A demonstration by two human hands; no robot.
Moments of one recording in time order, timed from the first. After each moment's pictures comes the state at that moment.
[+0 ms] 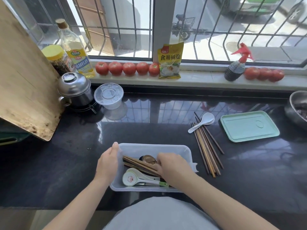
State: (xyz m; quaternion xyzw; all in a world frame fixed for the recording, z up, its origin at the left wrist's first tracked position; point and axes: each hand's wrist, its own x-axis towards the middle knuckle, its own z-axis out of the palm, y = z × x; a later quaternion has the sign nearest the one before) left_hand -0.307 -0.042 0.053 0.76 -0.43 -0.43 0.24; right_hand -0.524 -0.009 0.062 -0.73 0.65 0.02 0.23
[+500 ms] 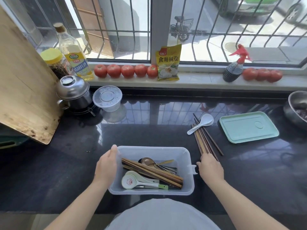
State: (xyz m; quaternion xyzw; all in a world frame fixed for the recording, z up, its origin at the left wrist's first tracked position) left_hand -0.309 -0.043 0.055 0.75 -0.42 -0.44 0.24; right_hand -0.647 0.004 -0.018 -0.49 0.85 0.05 0.18
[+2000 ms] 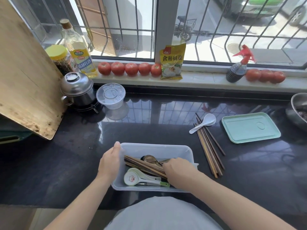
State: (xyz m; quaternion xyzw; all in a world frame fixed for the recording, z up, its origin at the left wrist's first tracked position) left_hand -0.306 -0.044 0.054 0.75 -0.42 -0.44 0.24; right_hand -0.532 -0.012 0.065 -0.77 0.54 0.28 0.19
